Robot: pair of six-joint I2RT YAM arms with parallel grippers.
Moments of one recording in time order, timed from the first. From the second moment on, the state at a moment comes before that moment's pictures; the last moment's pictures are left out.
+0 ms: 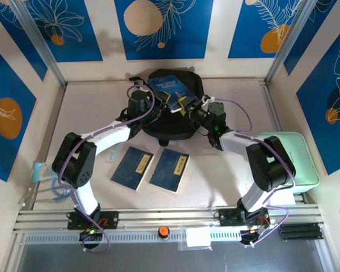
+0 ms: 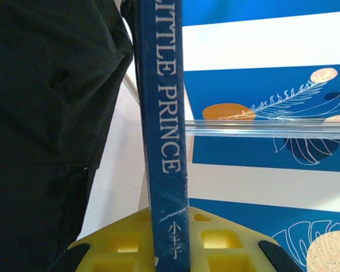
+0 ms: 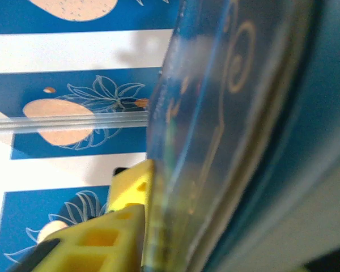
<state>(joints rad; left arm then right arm) -0.55 1.77 1.18 0.41 0.17 -1.46 0.40 1.64 0.84 0.74 -0.35 1.56</state>
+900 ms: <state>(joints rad) -0.57 1.90 1.13 0.14 0.32 -0.78 0.15 1.32 0.86 -0.11 -0.36 1.12</state>
